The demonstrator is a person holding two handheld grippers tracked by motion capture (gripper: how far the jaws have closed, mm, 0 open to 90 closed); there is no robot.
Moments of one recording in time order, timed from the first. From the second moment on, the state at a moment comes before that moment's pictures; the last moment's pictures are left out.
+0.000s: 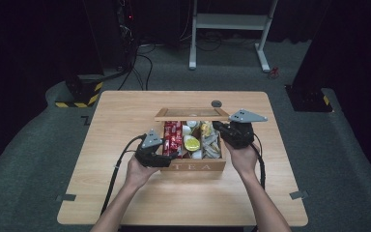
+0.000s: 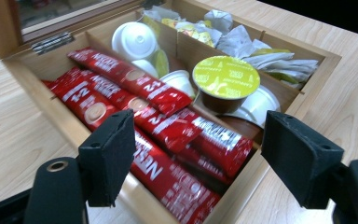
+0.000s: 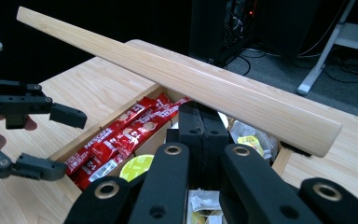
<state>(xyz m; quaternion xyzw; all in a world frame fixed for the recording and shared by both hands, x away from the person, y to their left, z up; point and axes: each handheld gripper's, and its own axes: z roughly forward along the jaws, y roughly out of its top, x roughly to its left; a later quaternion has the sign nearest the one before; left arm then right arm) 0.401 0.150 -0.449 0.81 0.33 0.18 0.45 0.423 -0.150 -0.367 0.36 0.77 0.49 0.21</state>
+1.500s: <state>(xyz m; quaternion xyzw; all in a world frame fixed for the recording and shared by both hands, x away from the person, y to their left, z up) 0.440 0.078 -0.450 0.84 0.32 0.16 0.41 0.435 -0.150 -0.361 0.37 0.76 0.49 0.20</state>
